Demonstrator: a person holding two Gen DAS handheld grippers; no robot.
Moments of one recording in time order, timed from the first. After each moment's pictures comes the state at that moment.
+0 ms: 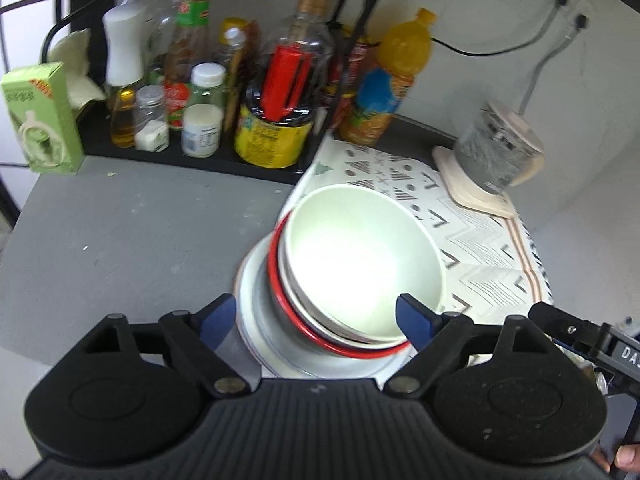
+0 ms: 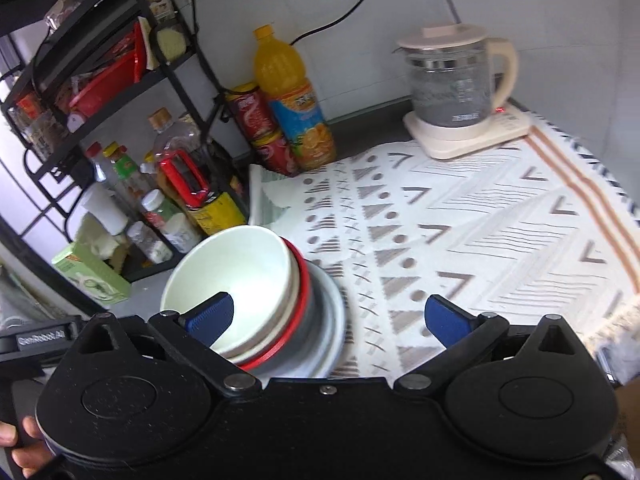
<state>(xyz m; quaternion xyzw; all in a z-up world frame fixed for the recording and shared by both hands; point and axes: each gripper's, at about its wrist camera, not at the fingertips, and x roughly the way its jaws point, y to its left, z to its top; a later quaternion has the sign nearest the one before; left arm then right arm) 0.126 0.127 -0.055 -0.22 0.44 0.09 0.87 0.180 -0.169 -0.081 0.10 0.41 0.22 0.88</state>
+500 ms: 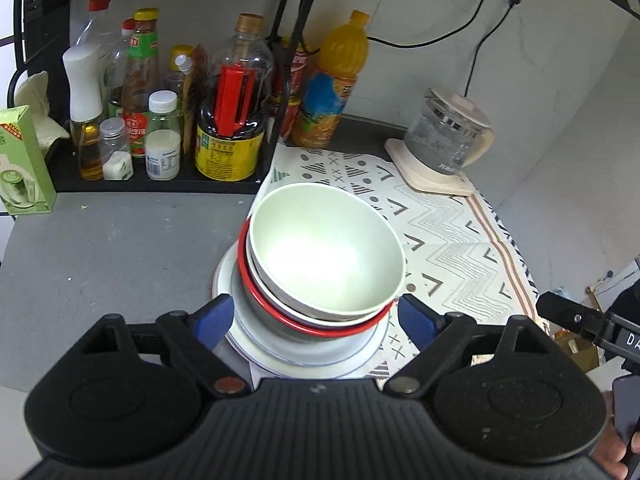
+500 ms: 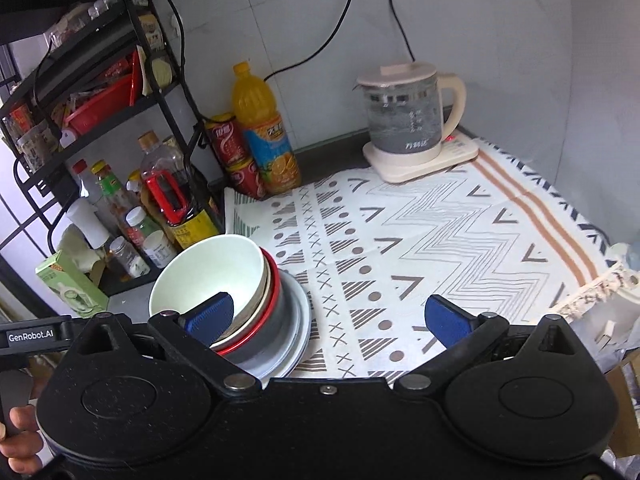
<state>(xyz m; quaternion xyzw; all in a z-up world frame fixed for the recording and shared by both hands) 0.104 0.113 -0.043 -0.18 0.42 0.02 0.89 0.125 -0.192 -0.068 0.09 0.36 0.16 0.92</state>
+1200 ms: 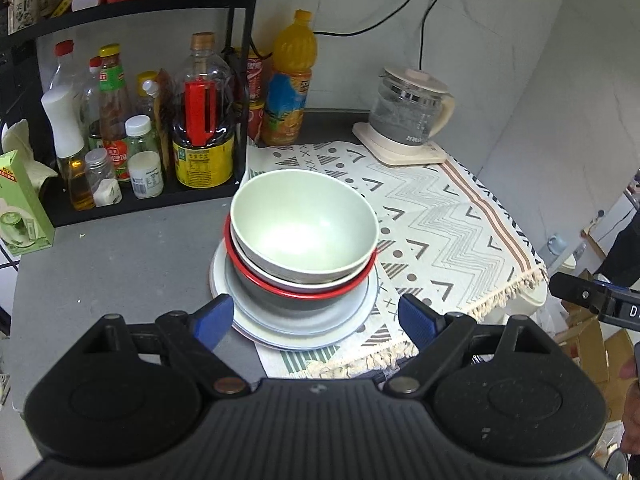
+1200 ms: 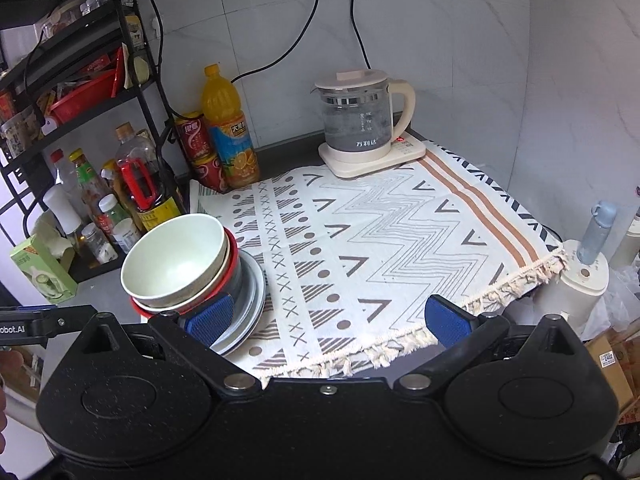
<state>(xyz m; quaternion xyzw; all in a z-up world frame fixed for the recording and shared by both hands) 0.068 0.089 -0.036 -0.10 0.41 -0.02 0.90 0.073 -0.217 -0.073 0.07 0.35 0.11 0.93</state>
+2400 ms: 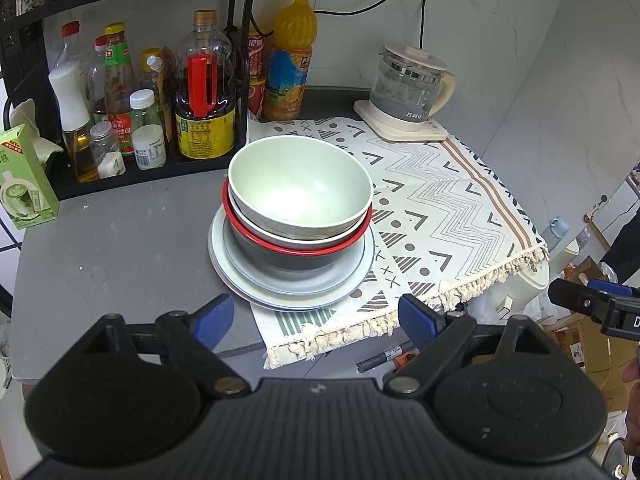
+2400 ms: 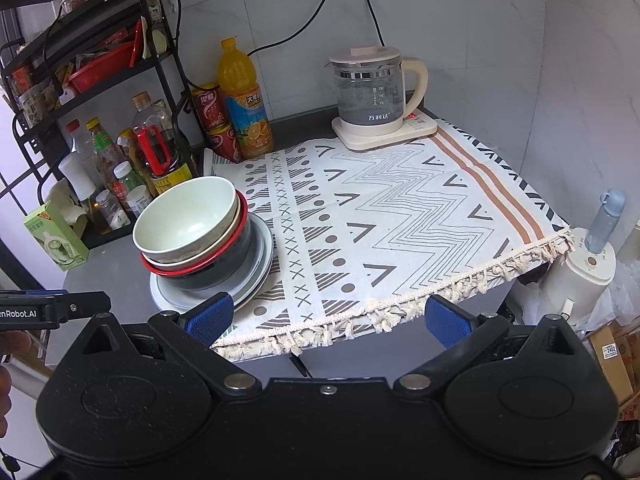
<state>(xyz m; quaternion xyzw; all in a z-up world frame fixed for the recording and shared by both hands) 0.047 0.078 -0.045 -0.09 0.43 -0.01 0.90 0.055 -0.221 -0.081 0.05 0.37 0.14 0.92</state>
